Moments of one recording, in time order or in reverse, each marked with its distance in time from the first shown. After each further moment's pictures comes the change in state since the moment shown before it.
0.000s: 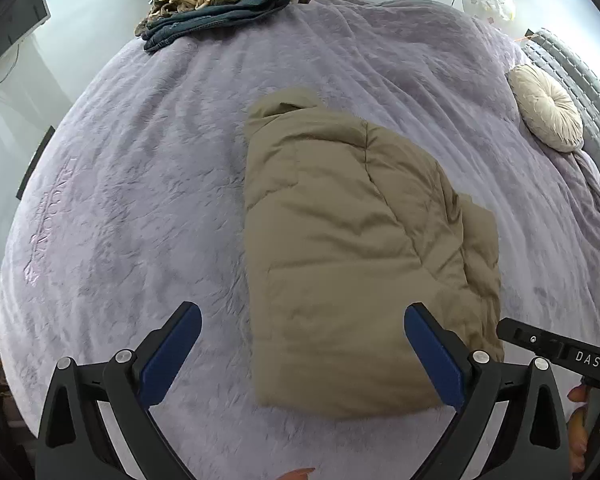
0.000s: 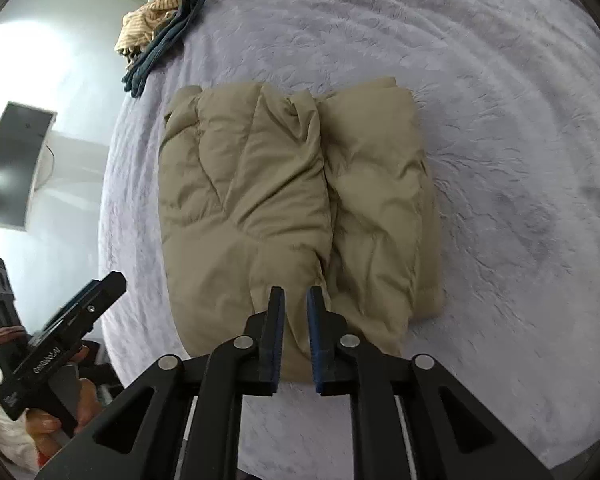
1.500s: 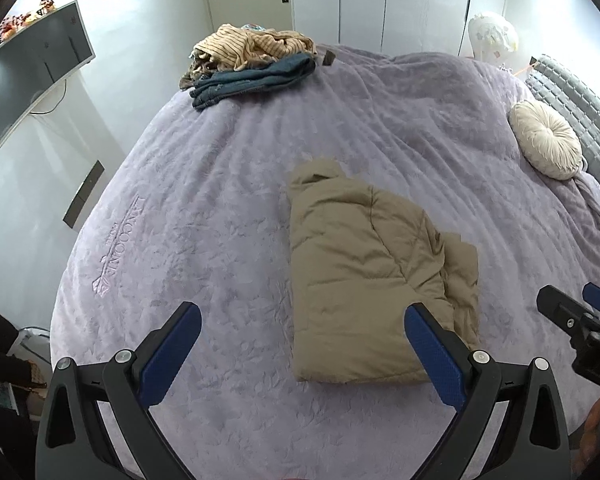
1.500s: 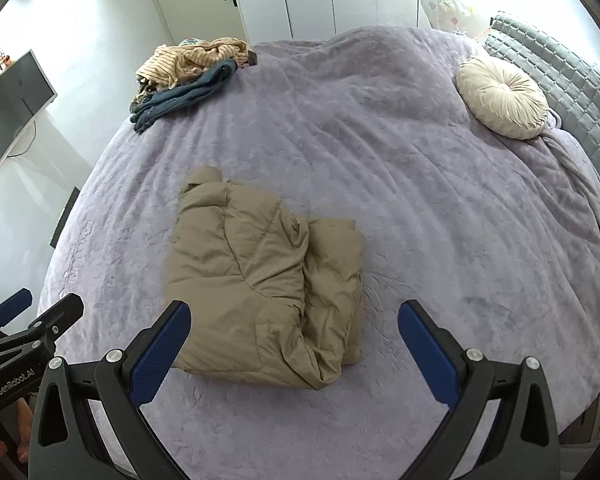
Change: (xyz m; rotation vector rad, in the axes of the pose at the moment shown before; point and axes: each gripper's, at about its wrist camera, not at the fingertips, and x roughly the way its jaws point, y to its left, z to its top) left arm -0.131 0.000 -0.012 -0.011 -0.180 0.115; right arm -0.128 0.105 -0.039 -0.235 -0.359 -0.323
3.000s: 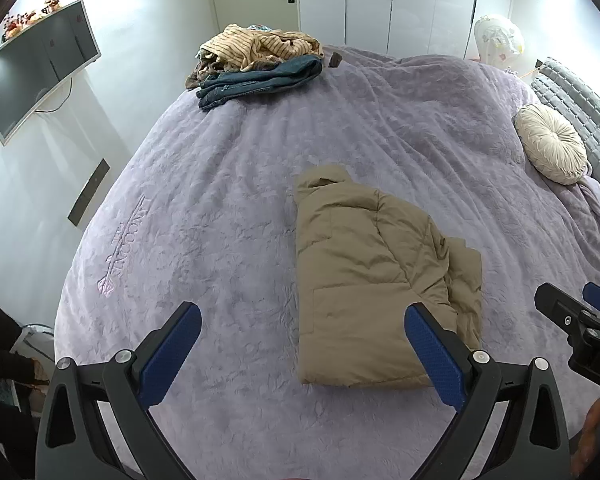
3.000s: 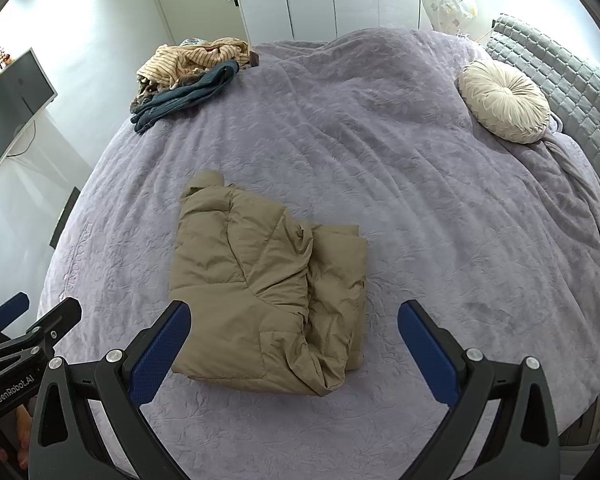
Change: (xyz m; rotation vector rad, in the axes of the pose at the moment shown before) left arm -0.003 0.000 0.001 -0.012 -0.002 0.022; right arm -0.001 0.004 0.005 0.001 0.003 -0.003
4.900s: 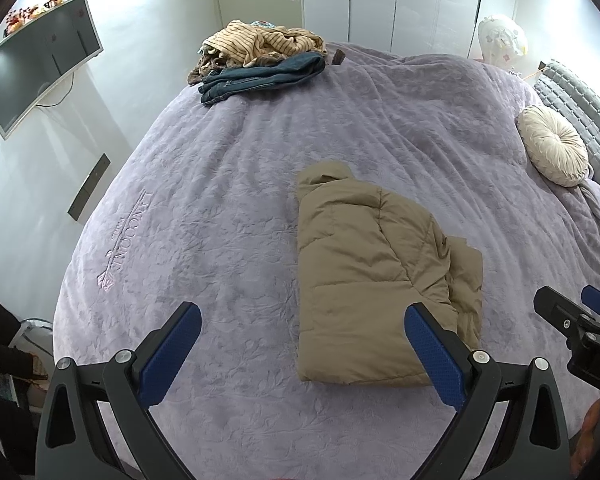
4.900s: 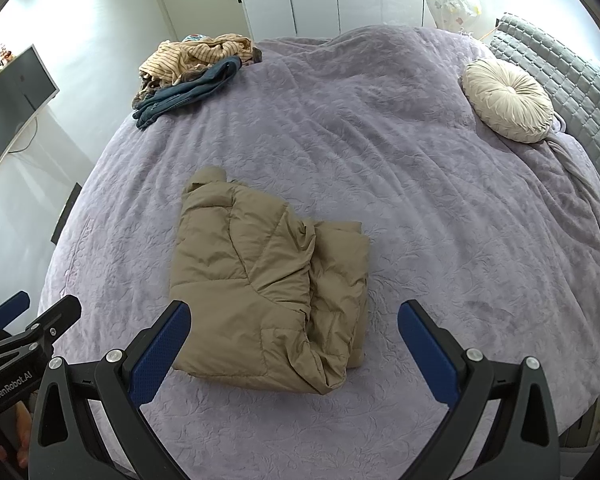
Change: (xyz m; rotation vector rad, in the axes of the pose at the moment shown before) left arm 0.002 -0.002 -0.005 -0.009 0.010 0.004; right arm 0.001 0.002 0.000 -0.002 0.004 0.002
